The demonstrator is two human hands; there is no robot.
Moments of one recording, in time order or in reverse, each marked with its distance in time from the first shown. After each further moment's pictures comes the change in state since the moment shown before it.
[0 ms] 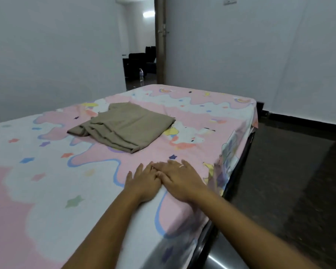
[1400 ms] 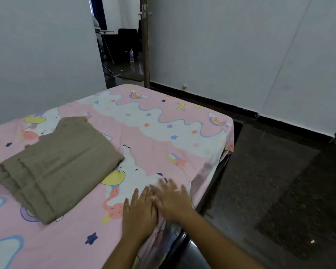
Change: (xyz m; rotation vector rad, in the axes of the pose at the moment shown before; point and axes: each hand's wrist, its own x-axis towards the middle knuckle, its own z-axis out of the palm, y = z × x) left_hand 0.170 0.187 0.007 0.015 0.094 -0.074; right_hand 0.086 0.233 -0.092 -0.019 -0.239 0.174
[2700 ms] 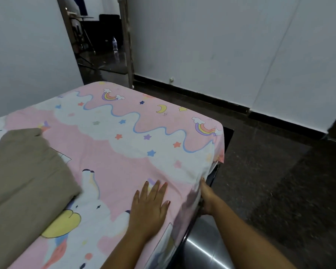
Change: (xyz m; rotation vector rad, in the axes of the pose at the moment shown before) left_hand 0.160 0.088 0.017 0.087 -0.036 0.194; right_hand 0.122 0.228 -0.021 1.510 0.085 0.903
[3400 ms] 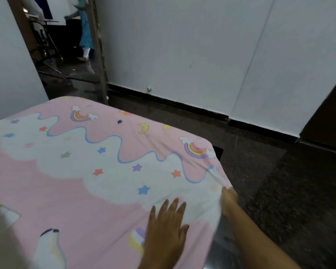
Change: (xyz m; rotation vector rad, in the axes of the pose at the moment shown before) left_hand 0.101 0.037 0.010 -0.131 0.169 0.293; right_hand 0.085 -0.084 -0.061 0.171 0.622 -0.240
